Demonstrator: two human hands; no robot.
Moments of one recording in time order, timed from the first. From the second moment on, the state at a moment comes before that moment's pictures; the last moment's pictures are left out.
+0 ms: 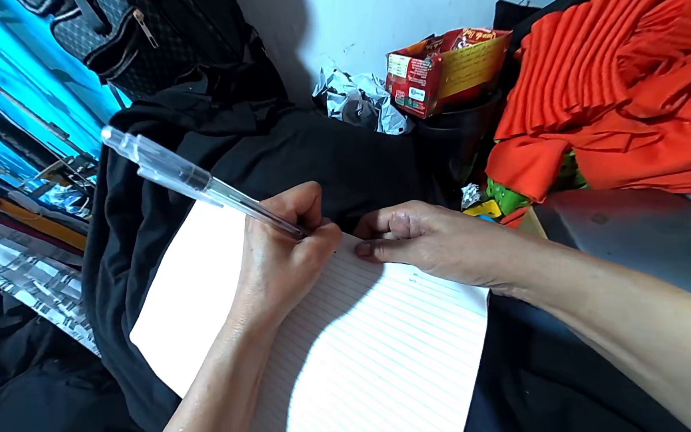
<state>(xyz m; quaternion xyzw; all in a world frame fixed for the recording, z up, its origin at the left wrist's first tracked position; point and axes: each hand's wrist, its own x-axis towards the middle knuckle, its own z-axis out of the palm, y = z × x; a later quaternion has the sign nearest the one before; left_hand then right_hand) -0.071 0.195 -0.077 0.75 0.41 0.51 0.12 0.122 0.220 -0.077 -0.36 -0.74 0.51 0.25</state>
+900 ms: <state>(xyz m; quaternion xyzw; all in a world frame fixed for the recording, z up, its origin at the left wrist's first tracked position) -0.080 0.192 -0.077 0.66 0.31 0.64 0.22 0.120 0.221 -0.076 -0.36 -0.75 0.50 0.24</state>
